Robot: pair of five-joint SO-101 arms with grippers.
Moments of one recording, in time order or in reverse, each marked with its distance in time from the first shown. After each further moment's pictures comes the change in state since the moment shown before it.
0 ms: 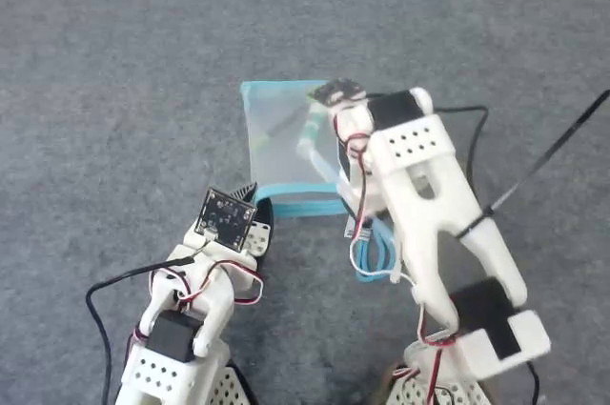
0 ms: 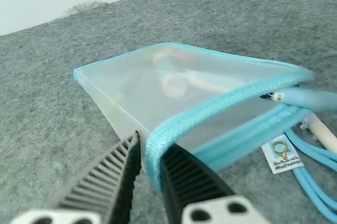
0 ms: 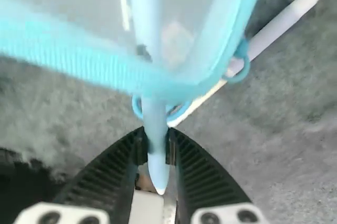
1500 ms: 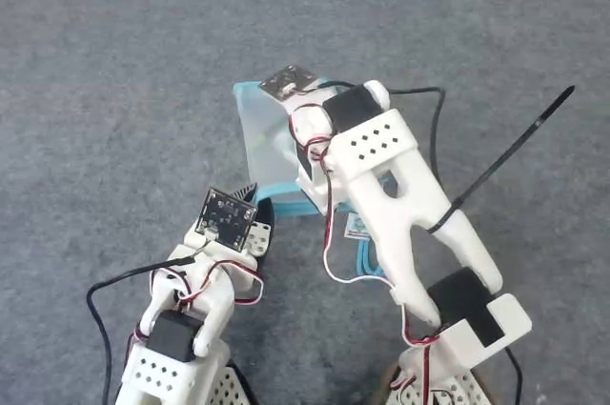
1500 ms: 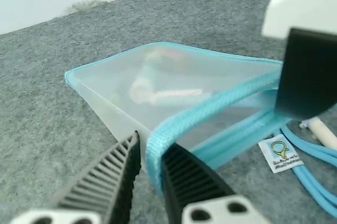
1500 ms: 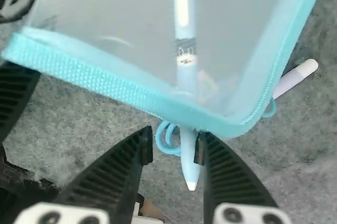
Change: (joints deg) left arm 0.1 0.0 0.0 0.0 0.0; right arm -8.8 4.0 -9.3 -0.5 -1.8
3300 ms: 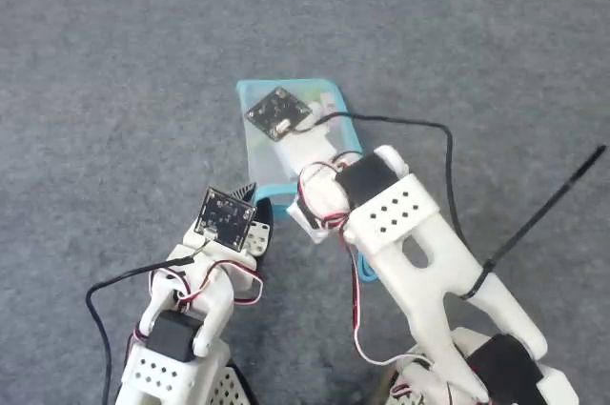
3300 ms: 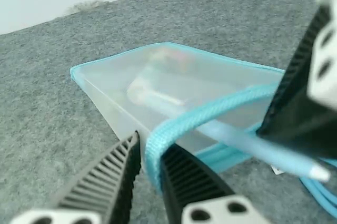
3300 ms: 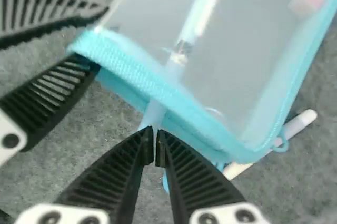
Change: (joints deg) left arm -0.1 0.0 0.0 0.0 0.0; right arm -5.9 -22.5 25.9 -20.1 -0.2
